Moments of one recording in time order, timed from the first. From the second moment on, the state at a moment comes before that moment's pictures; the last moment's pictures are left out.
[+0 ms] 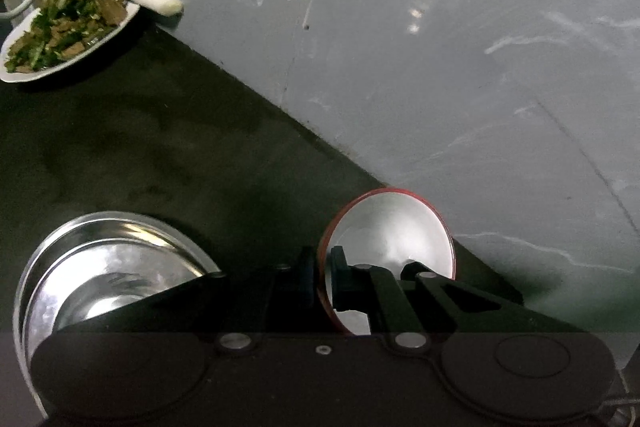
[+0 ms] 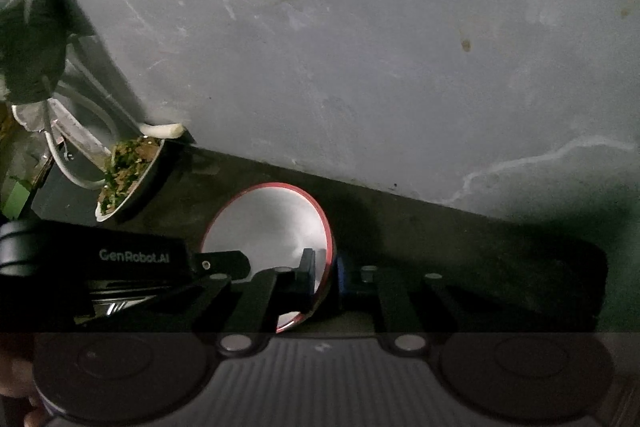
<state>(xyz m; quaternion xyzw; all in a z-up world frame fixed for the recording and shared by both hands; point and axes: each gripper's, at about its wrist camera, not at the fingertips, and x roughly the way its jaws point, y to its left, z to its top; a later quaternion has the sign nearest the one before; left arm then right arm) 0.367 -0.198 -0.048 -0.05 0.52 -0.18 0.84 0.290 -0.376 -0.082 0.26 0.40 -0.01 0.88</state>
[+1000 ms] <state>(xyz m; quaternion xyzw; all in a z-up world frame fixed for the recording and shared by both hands) 0.181 -0.052 0.035 -0.14 0.41 -0.17 0.88 0.153 -0.253 0.022 0.19 0.32 0.05 0.93</state>
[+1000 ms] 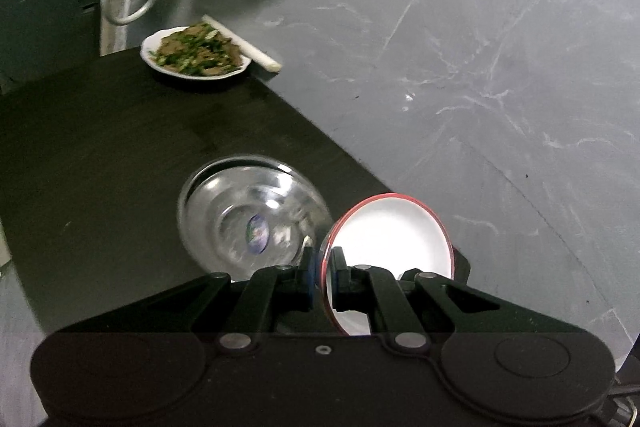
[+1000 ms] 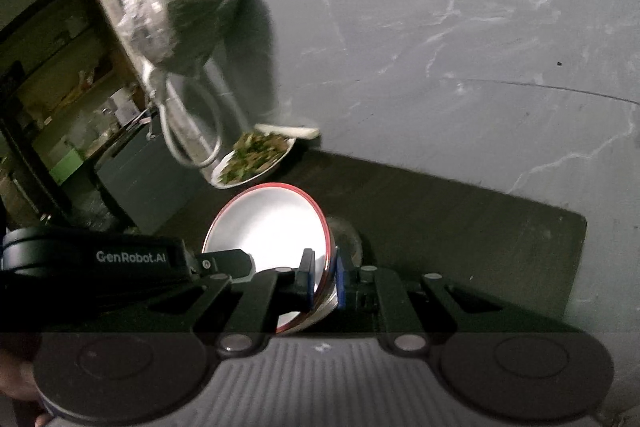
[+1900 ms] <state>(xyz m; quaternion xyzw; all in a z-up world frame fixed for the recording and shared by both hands) 0.139 -0.008 -0.007 -0.13 0.48 -0.12 0.86 0.104 -0.200 -0.012 0.15 0.41 0.12 0.89</state>
